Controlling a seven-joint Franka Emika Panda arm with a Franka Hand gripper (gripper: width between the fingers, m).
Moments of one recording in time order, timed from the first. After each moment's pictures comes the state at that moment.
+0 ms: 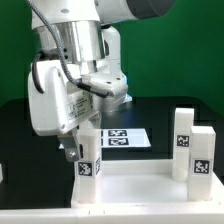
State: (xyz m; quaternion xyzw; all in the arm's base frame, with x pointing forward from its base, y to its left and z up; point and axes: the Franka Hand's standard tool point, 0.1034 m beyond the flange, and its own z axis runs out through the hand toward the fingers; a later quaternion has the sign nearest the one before) arm 0.631 -0.051 0.102 -0.59 0.80 0.00 0.09
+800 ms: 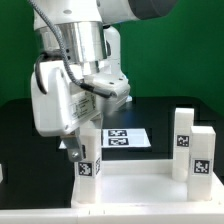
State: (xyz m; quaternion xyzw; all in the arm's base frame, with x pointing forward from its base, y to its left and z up) arm 0.633 -0.040 0.117 -0.61 0.79 0.01 0.10
